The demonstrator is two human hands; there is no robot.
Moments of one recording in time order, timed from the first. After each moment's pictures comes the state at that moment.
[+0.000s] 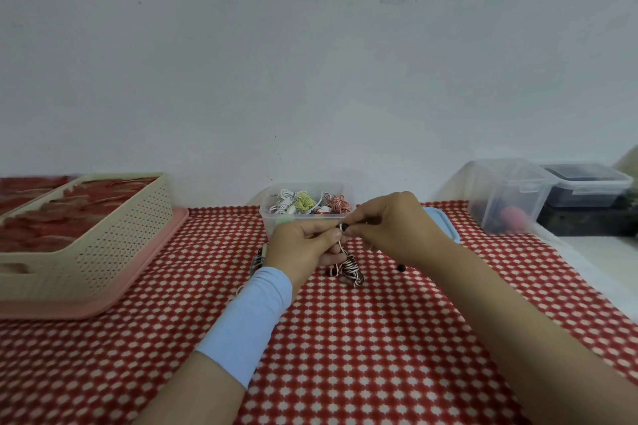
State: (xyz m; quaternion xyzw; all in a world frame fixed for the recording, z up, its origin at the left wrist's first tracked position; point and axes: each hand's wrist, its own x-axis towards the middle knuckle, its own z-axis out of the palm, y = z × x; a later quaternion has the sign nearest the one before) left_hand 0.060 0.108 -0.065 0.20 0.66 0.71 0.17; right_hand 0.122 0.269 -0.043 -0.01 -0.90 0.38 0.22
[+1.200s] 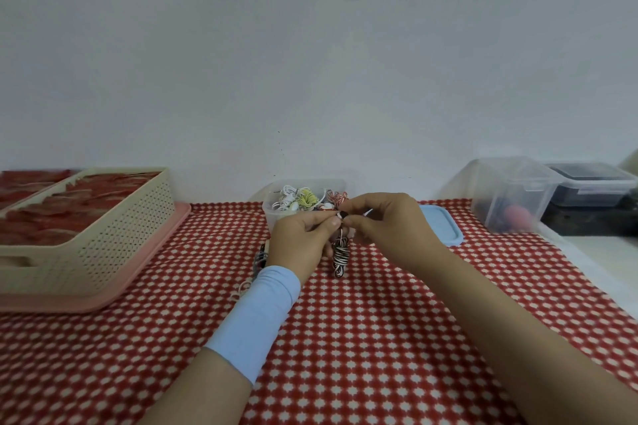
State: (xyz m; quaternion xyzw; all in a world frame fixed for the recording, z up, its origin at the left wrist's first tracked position) left_hand 0.057 0.108 -0.065 0.22 0.73 0.64 0.04; right_hand 0.121 0.254 -0.048 -0.04 -0.85 0.46 0.25
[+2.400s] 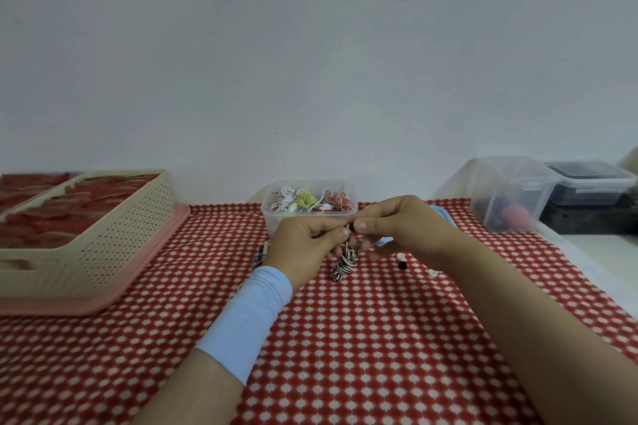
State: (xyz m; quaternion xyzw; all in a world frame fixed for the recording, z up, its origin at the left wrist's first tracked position) left_hand 0.058 0.103 -0.064 0.31 0.73 0.60 0.08; right_hand 0.134 0.280 -0.036 -0.05 -0.78 0.62 0.05
